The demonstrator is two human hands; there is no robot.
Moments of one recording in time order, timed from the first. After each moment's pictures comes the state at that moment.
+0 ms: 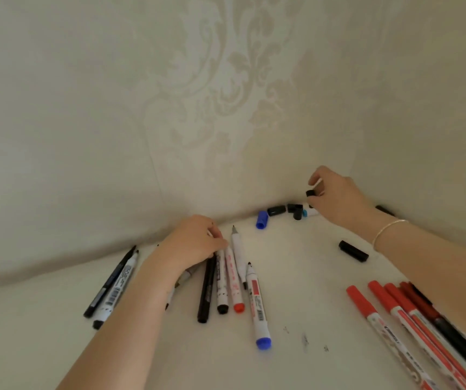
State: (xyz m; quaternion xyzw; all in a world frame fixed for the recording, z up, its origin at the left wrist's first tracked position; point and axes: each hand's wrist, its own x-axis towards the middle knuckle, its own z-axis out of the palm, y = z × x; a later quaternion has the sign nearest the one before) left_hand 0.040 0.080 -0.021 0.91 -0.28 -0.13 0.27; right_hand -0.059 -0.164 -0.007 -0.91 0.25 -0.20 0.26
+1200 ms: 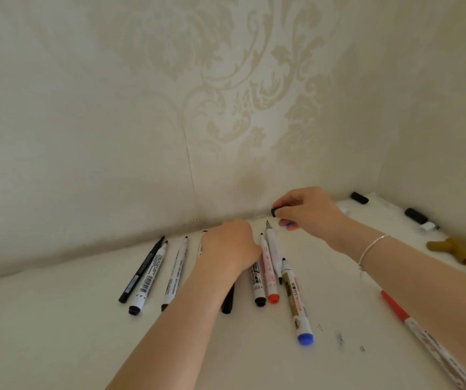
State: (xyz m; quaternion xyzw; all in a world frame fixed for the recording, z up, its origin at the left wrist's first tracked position) left_hand 0.023 0.069 -0.029 0.95 -0.28 -0.06 0.08; right_hand -0.032 -0.069 -0.008 -0.82 0.21 -0.12 0.52
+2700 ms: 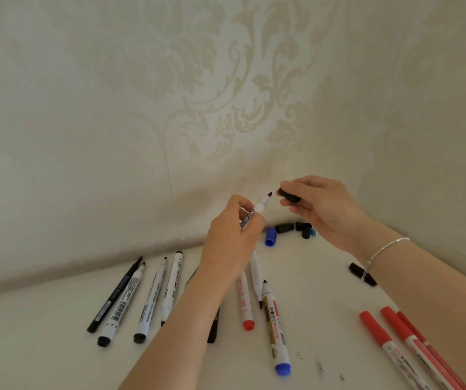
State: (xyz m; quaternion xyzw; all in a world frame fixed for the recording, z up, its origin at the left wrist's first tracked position) left_hand 0.016 0.046 -0.014 0.78 -0.31 0.01 0.54; right_hand -0.049 -0.094 0.037 -0.64 0.19 -0.23 0.71
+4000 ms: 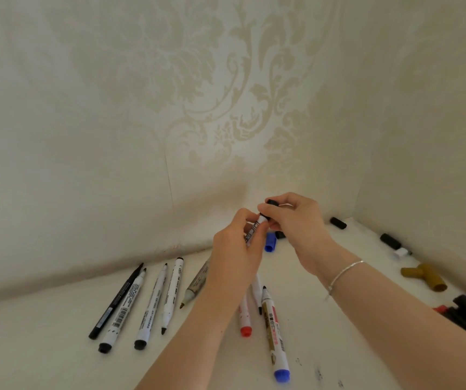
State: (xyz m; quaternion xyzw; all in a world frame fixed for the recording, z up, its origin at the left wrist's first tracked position) left_hand 0.006 0.038 -0.028 0.75 -0.31 0.08 0.58; right_hand -0.028 -0.064 0.013 -0.68 0.24 -0.28 0.63
